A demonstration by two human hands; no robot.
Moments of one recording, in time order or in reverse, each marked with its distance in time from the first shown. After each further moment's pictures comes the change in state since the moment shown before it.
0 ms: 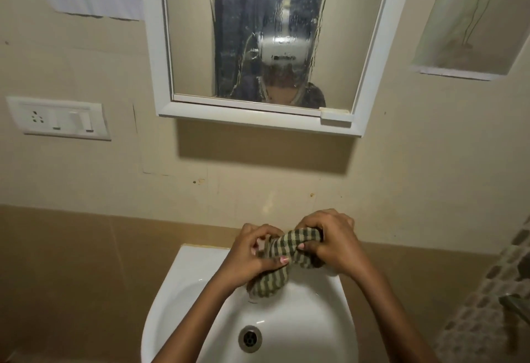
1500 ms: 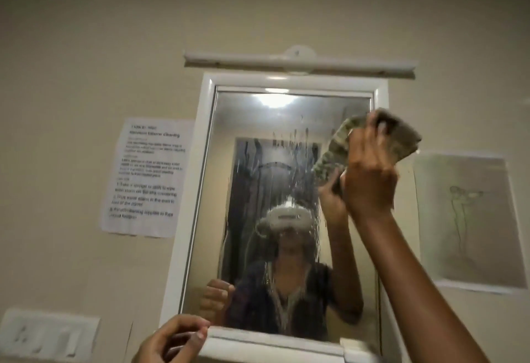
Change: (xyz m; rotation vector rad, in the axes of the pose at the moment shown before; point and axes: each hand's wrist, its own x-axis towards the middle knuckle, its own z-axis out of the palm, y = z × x) left_hand 0.065 0.150 -0.171 -0.095 0.715 0.317; right_hand 0.196 -0.161 -0.286 -0.473 1.534 -0.329
